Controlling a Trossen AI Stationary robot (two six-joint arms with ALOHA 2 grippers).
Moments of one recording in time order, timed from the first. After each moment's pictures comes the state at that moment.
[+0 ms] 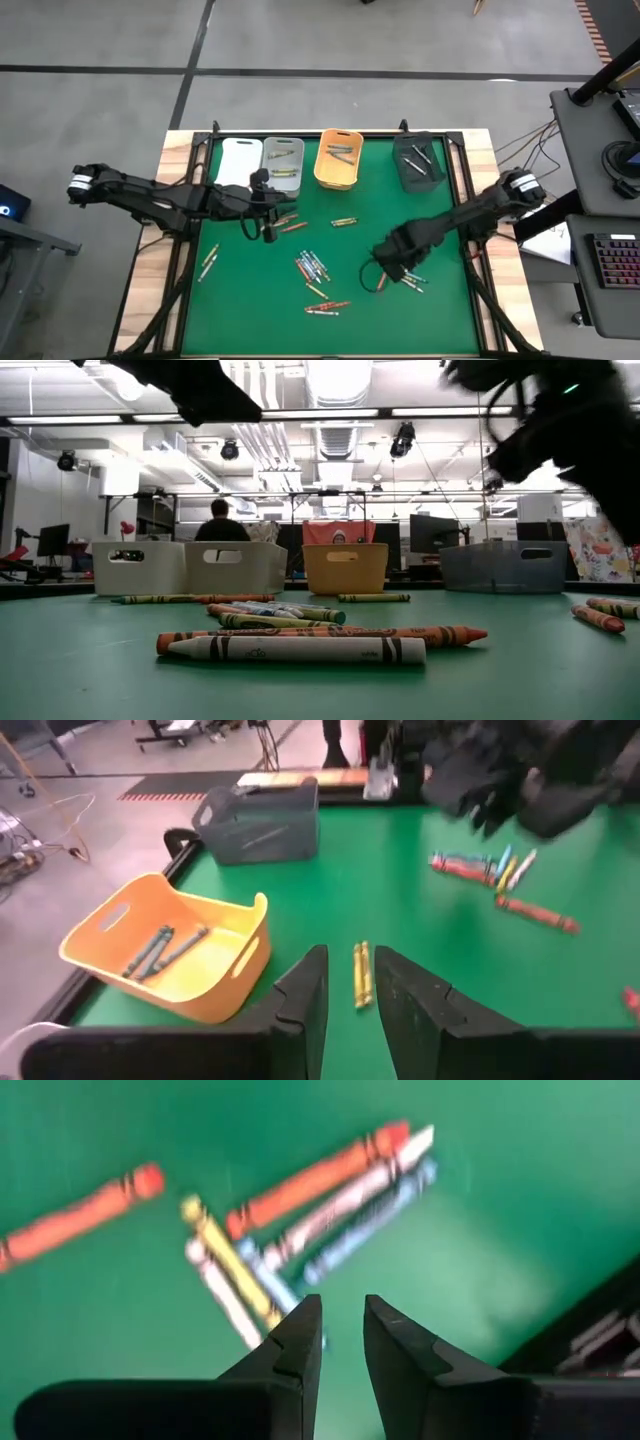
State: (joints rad) left arm -0.13 1.09 0.77 -0.10 -0.36 -0.02; right arm 0.35 1.62 1.09 -1.19 -0.16 1.24
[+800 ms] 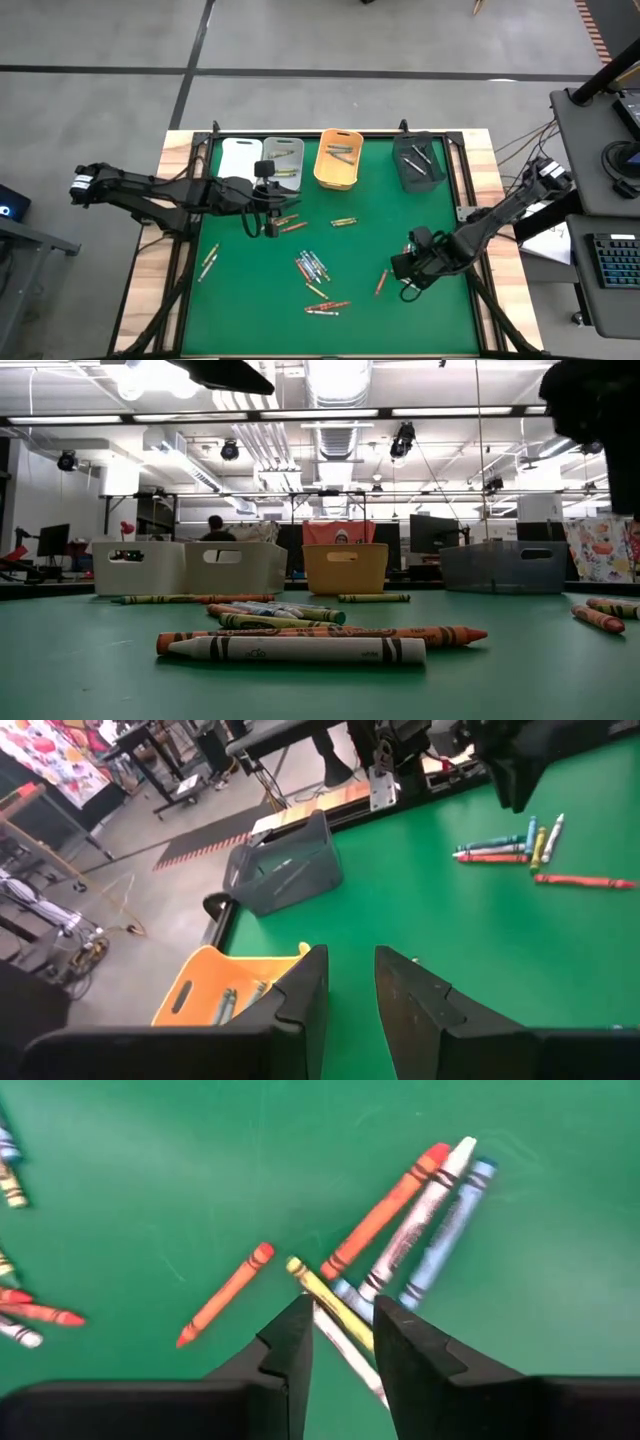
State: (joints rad) left arm -0.11 1.14 0.91 -0.15 -0.36 0.31; right arm 0.60 1.35 0.87 -0.88 0.19 1.87
